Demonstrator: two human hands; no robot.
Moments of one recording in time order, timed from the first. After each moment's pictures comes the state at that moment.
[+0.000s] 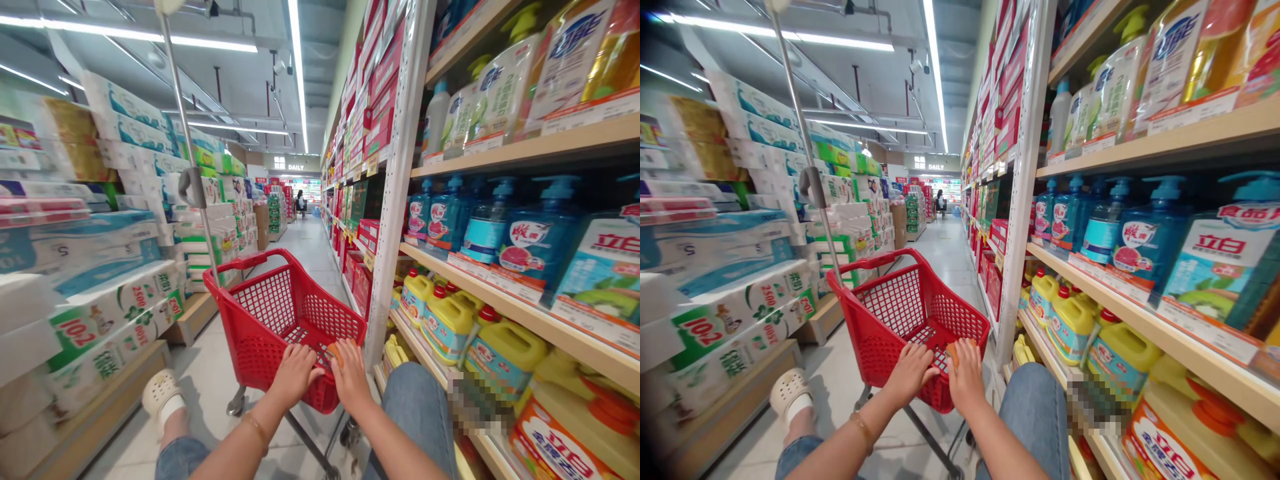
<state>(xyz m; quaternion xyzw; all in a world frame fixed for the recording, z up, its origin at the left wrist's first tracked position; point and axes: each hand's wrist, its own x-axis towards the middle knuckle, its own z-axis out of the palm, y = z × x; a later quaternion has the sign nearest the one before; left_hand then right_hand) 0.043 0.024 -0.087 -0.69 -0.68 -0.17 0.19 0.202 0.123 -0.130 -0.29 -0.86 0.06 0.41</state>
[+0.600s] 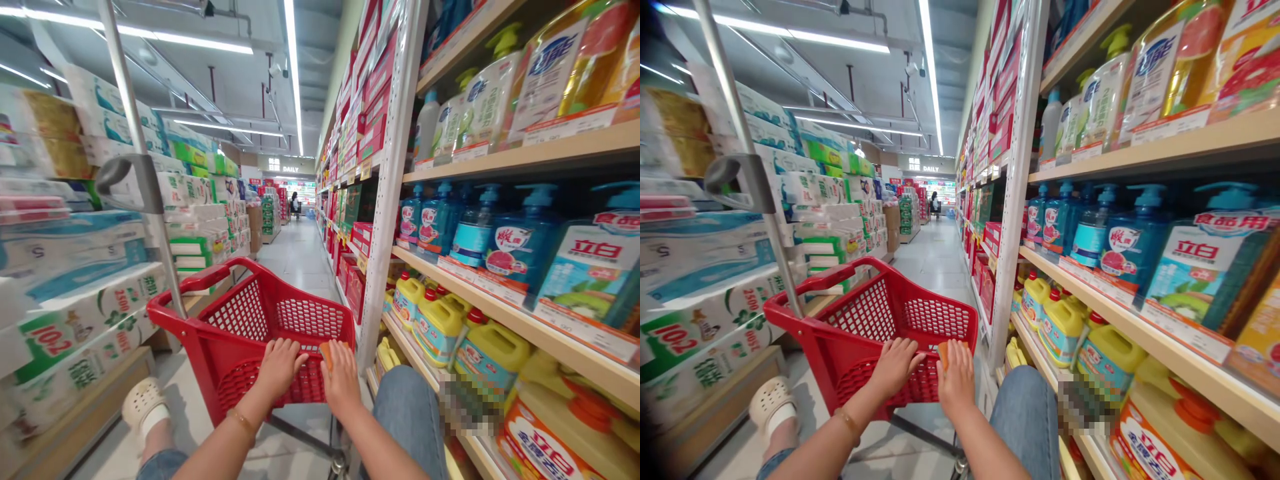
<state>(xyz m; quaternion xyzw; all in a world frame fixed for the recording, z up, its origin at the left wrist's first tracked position) 0.028 0.027 -0.067 -0.60 -0.76 -0.14 0.22 0.191 0.127 -0.138 -0.32 -0.84 -0.01 0.44</state>
